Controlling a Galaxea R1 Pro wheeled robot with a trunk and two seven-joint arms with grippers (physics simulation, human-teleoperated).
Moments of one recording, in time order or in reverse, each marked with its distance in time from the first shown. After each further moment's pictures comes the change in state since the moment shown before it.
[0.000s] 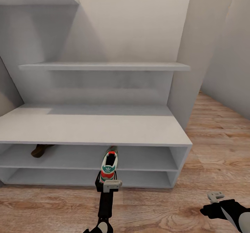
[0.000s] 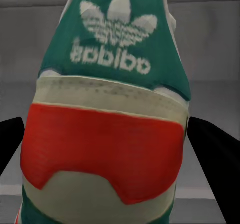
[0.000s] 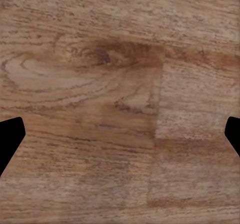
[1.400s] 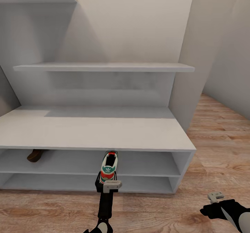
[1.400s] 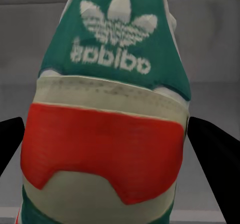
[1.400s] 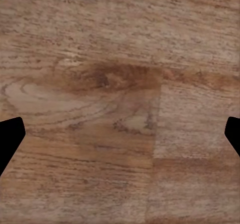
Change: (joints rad) left arm 0.000 0.000 0.000 0.008 0.000 -0.001 -0.002; right arm 0.000 0.000 0.000 0.000 0.000 0.000 0.000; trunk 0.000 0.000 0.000
